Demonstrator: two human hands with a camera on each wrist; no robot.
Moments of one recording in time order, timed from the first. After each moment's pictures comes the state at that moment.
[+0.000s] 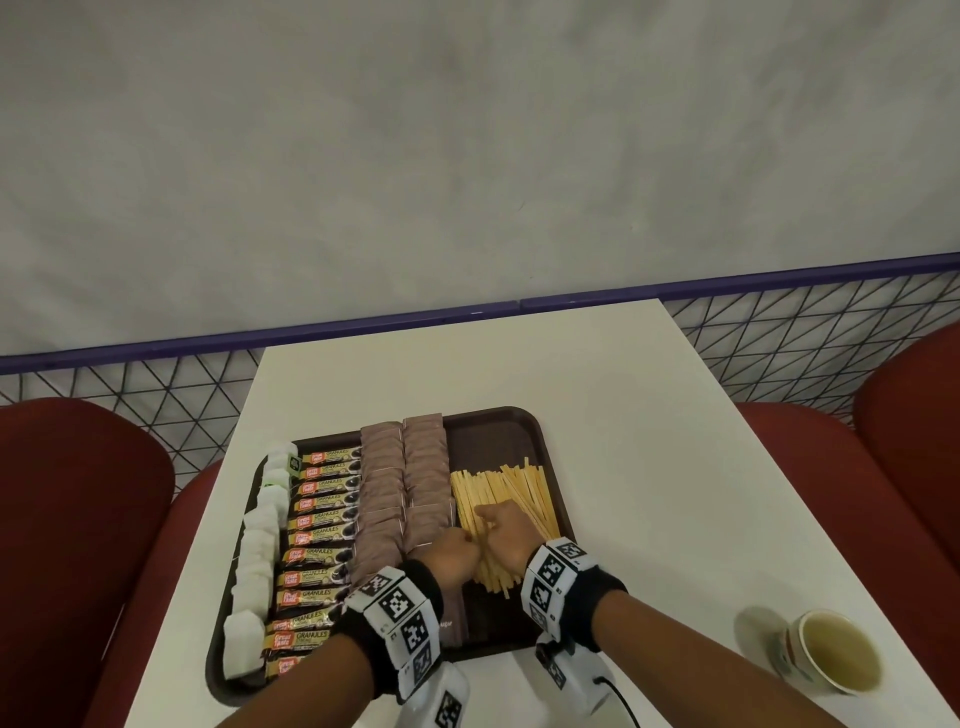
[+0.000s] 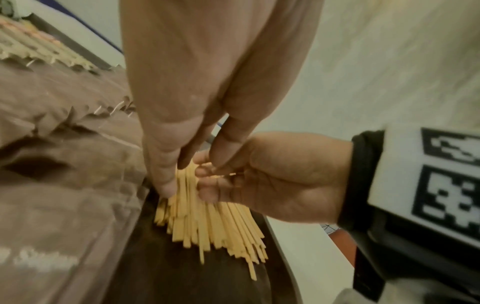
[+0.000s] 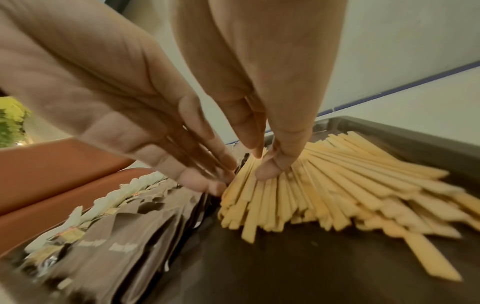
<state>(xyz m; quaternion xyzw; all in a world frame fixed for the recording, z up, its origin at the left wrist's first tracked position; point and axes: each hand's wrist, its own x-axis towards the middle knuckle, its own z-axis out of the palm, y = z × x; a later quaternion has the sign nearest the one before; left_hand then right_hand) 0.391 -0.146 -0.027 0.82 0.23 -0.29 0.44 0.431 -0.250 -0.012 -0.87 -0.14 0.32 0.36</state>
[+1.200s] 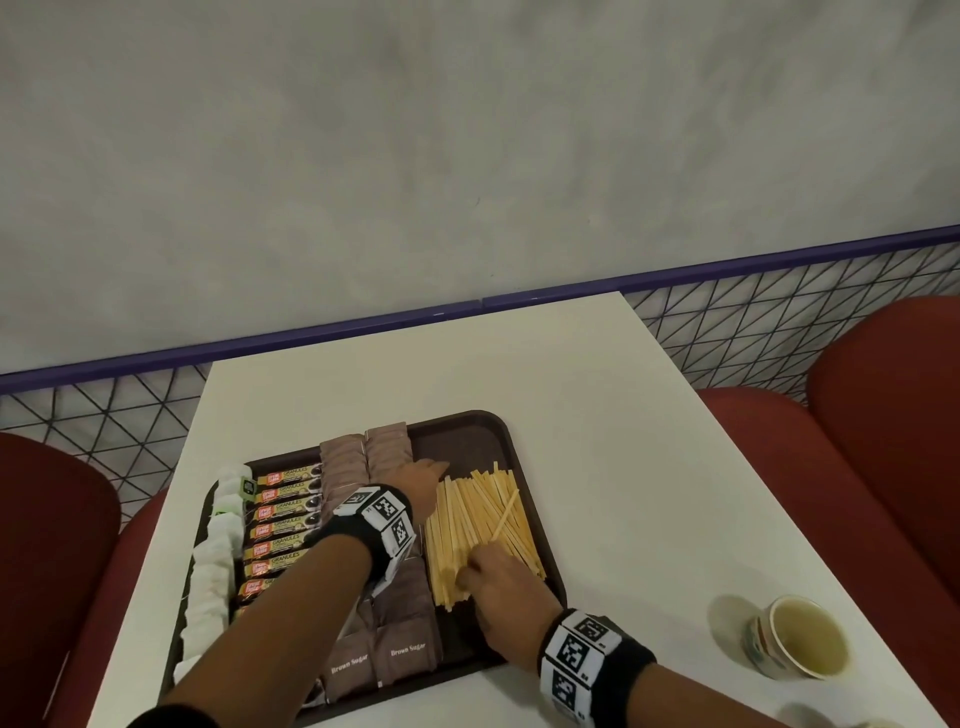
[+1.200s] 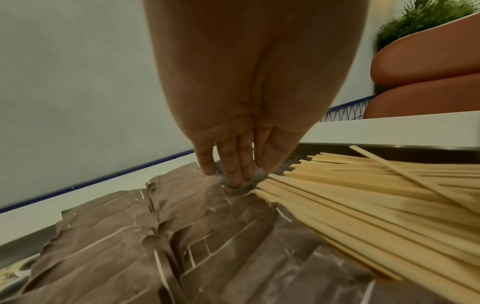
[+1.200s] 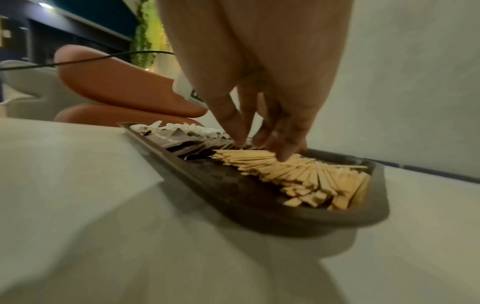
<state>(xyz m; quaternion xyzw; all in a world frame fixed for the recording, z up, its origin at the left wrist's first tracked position) 0.469 -0.121 0.008 0.96 0.02 -0.26 0.06 0.387 -0.297 -0.018 -0.89 -0.41 0.12 0.15</state>
